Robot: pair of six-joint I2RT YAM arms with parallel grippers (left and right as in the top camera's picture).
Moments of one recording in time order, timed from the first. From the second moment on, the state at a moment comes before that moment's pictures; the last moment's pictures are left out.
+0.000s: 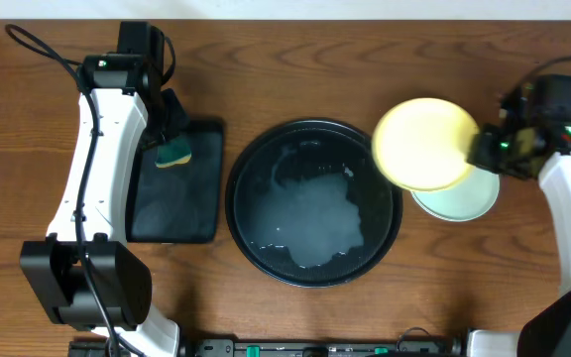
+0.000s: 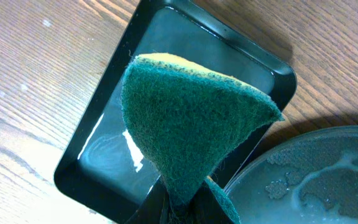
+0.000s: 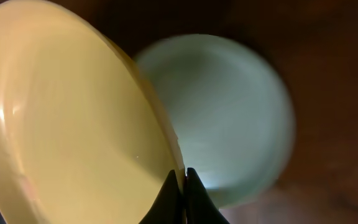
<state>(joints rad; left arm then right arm) -0.01 1.78 1.69 -1.27 -0.13 -0.51 -0.20 1.54 1.24 -0.91 -0.16 0.20</state>
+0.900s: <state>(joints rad) -0.01 1.78 1.68 -1.27 -0.13 -0.50 -0.33 1.54 0.95 -0.69 -0.07 0.22</state>
